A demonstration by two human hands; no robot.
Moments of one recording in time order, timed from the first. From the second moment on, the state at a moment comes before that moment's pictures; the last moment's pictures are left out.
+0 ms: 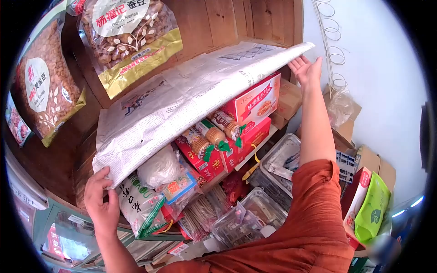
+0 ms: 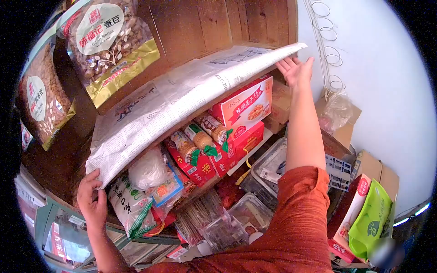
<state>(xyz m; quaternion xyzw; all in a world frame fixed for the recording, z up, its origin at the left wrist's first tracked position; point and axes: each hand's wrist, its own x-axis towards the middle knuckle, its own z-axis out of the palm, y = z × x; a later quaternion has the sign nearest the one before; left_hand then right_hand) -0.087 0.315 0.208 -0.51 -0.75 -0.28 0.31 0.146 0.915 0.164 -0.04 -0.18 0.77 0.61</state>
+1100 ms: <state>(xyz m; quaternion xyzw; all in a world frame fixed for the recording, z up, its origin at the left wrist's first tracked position) -0.070 0.403 0.246 -0.62 -0.70 -0.20 0.27 0.114 0.792 0.194 -0.19 -0.95 0.05 0.24</state>
